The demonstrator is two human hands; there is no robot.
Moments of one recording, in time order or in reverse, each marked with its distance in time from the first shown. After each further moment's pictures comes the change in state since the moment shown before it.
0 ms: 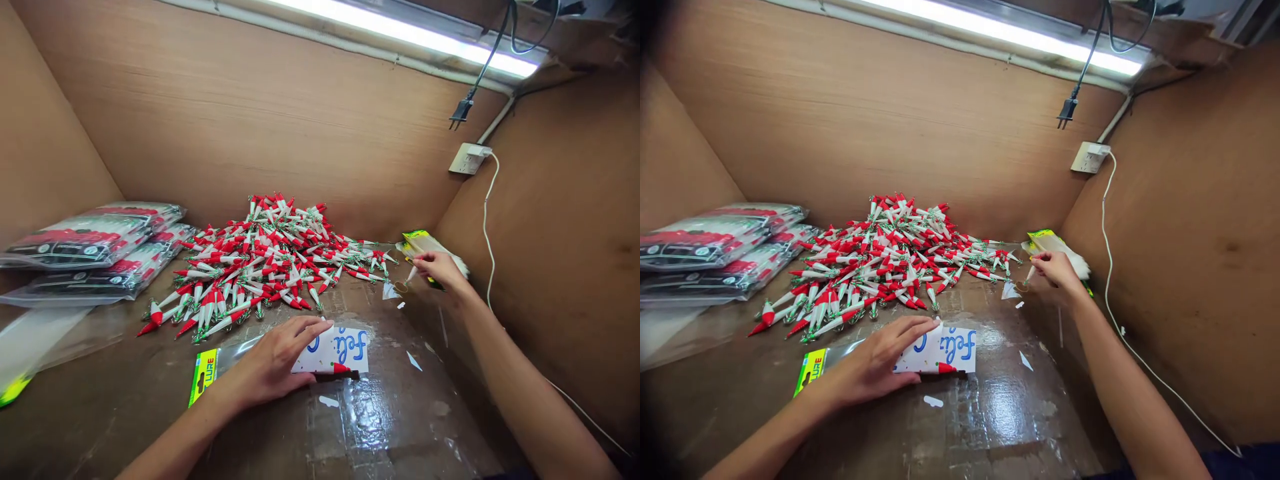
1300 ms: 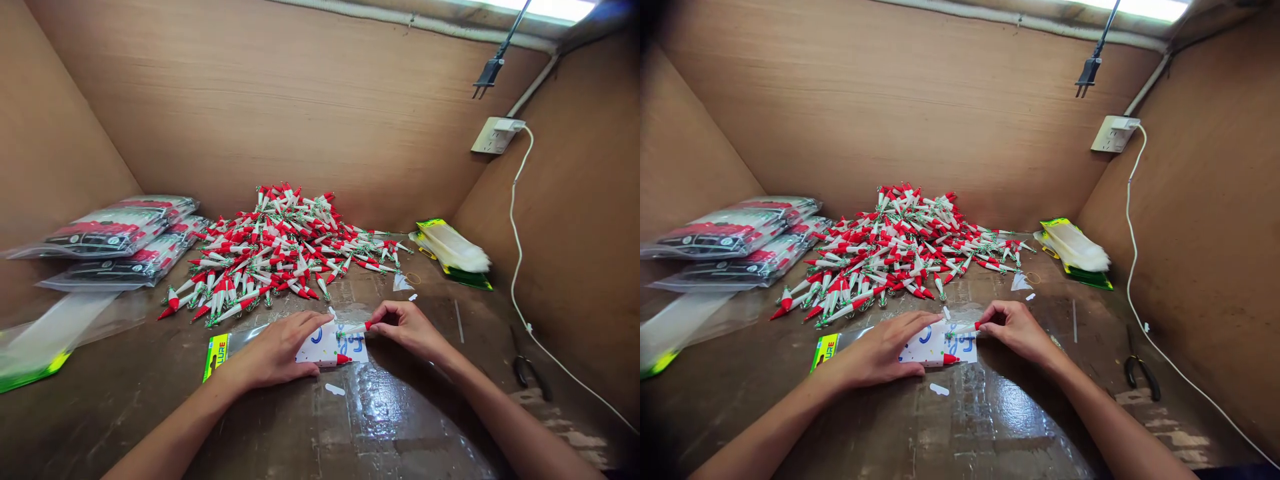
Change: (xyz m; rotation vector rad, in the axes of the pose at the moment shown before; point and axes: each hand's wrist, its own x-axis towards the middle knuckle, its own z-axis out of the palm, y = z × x) left_hand 0.001 -0.005 0.002 -0.029 -0.118 -0.103; right_hand -0.144 -0.007 0.095 0.140 -0.527 -0.293
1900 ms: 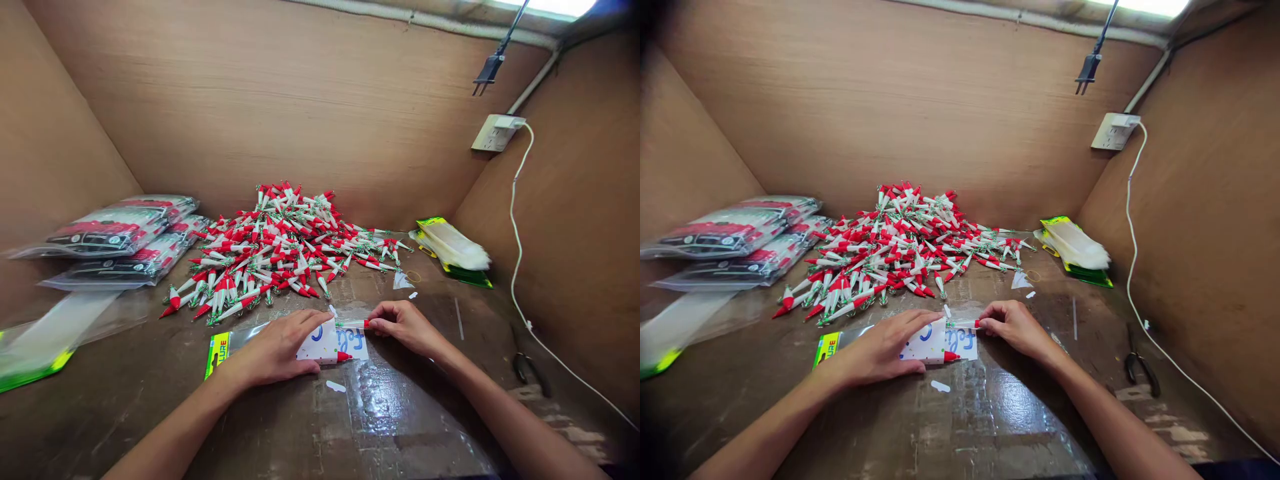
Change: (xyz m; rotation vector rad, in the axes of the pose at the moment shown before) left_hand 0.000 0.003 -0.002 0.033 -0.035 -0.033; right_hand 0.004 0.011 0.001 0.073 -0.110 0.079
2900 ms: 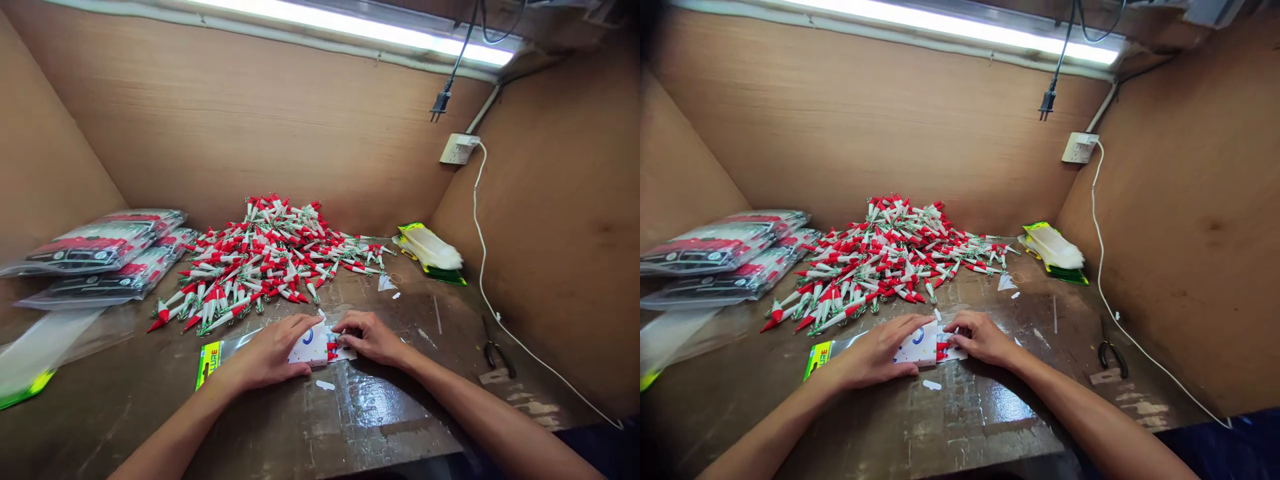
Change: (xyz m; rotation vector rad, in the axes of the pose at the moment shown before) left_hand -0.001 -0.001 0.004 0.017 0.041 0.026; right_hand 0.002 -0.005 0.037 -0.314 0.011 -0.509
